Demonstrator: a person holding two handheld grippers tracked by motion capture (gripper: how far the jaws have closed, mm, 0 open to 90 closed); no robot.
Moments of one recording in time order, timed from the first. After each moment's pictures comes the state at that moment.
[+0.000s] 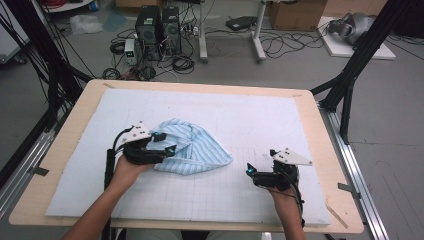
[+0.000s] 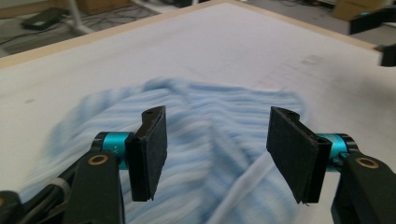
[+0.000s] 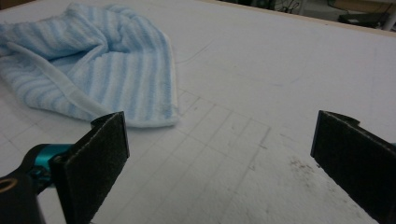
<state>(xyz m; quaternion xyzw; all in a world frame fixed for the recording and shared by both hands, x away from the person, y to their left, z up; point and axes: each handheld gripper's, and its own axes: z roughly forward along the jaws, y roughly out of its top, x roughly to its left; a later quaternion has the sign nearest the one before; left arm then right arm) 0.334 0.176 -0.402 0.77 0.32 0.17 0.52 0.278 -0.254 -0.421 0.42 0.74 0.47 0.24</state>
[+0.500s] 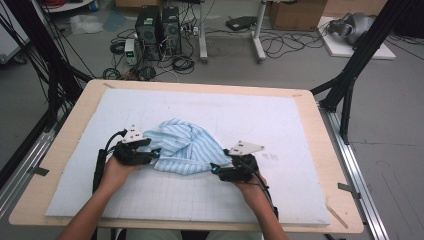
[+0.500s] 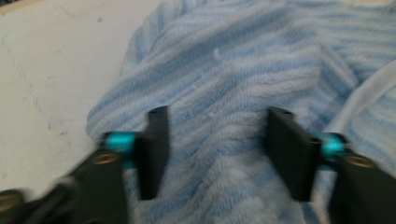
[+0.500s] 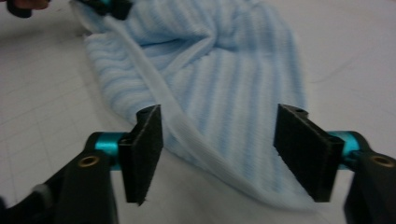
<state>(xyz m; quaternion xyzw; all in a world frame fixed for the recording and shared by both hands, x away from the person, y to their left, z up) 0.347 0.199 -0.431 0.82 0.35 0.19 0.40 0.311 -0.158 -0.431 0.31 0.82 0.46 0.14</state>
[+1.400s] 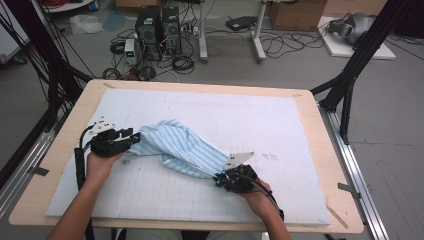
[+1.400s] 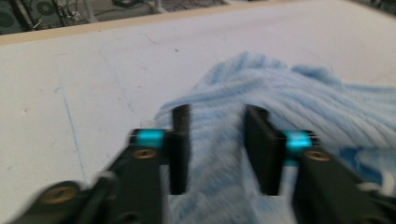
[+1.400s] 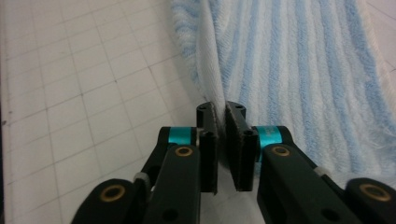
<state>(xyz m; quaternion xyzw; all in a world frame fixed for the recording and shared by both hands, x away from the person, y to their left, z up) 0.353 0.258 -0.417 0.72 0.43 0.22 0.50 0.291 -0.162 -0.437 0.23 0.89 0.39 0.07</state>
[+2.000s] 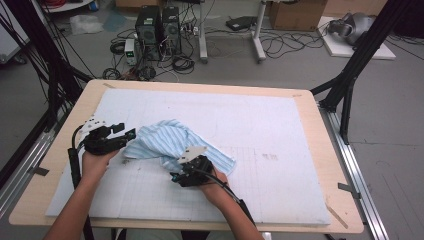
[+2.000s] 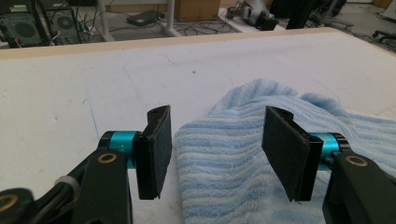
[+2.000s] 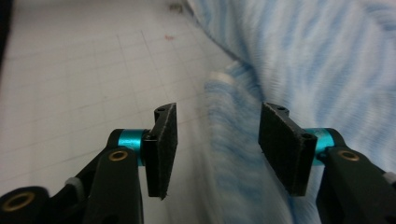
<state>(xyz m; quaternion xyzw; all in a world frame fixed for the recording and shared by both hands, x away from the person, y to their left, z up) 0.353 0.272 -0.413 0.69 0.45 0.24 0.52 0.312 -0.041 -0.438 0.18 0.89 0.42 0.11</state>
